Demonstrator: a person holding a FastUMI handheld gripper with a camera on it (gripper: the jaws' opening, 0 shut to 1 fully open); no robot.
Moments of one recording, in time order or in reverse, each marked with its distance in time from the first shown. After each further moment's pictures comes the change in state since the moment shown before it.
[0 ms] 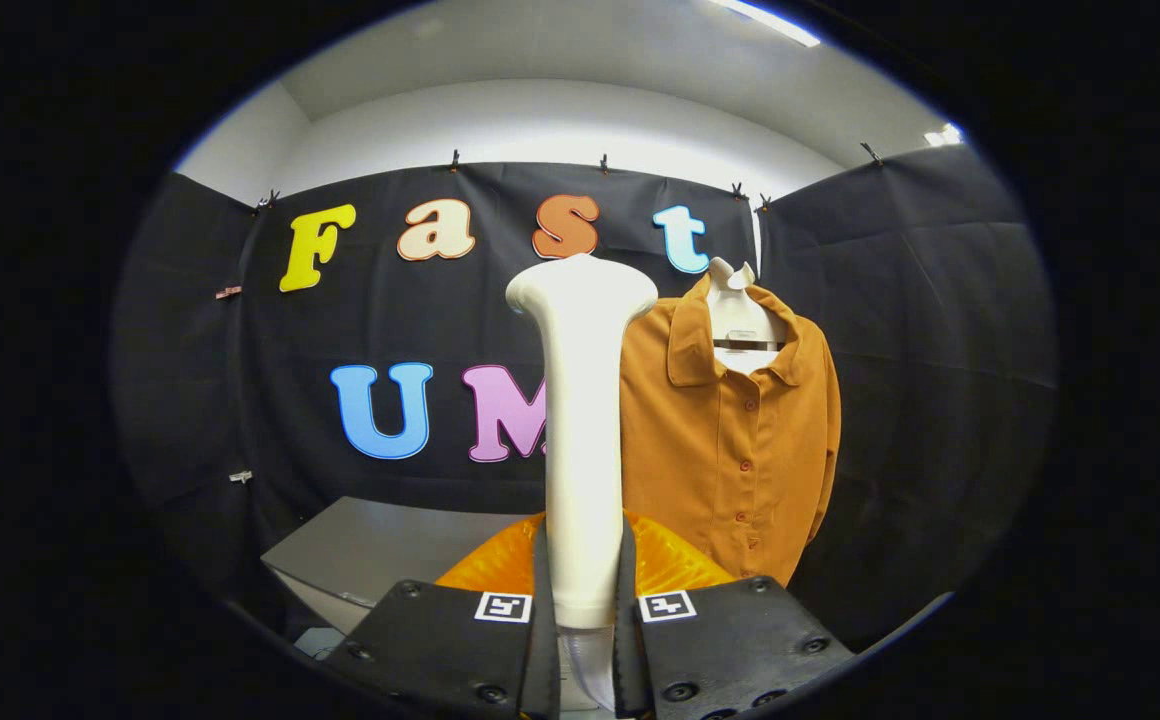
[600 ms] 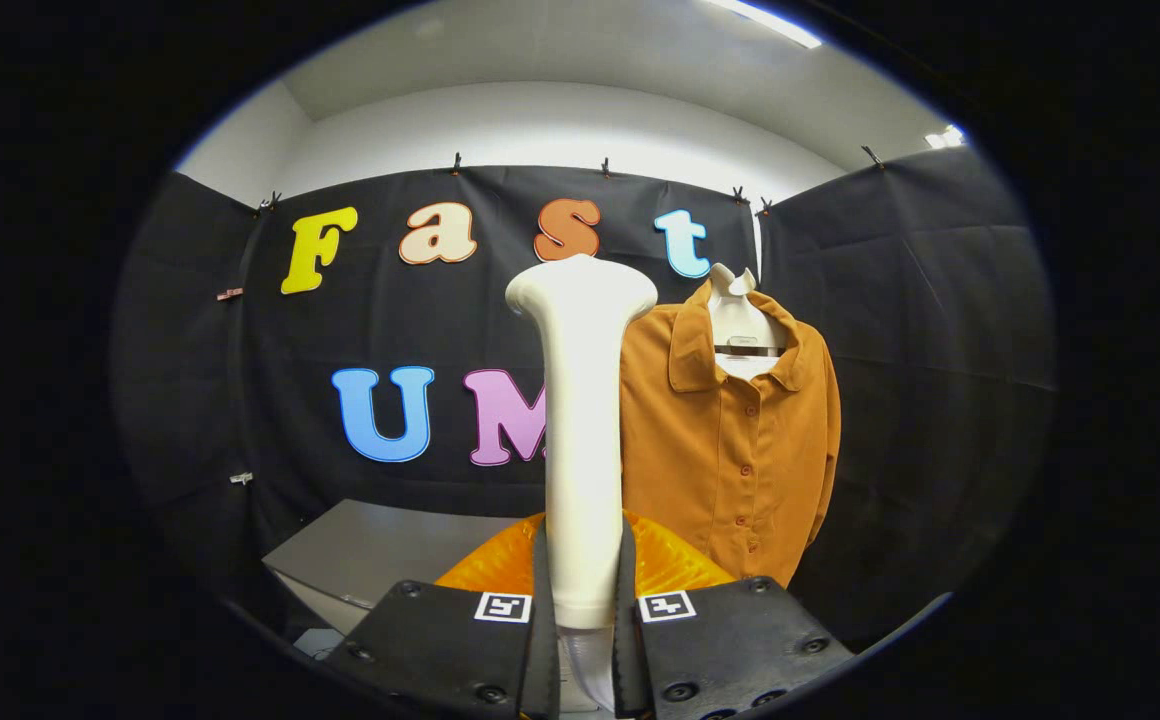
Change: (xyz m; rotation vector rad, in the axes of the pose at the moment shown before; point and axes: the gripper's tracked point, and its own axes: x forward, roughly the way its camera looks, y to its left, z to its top) arm -0.001 0.005 0.005 0.004 -0.007 0.006
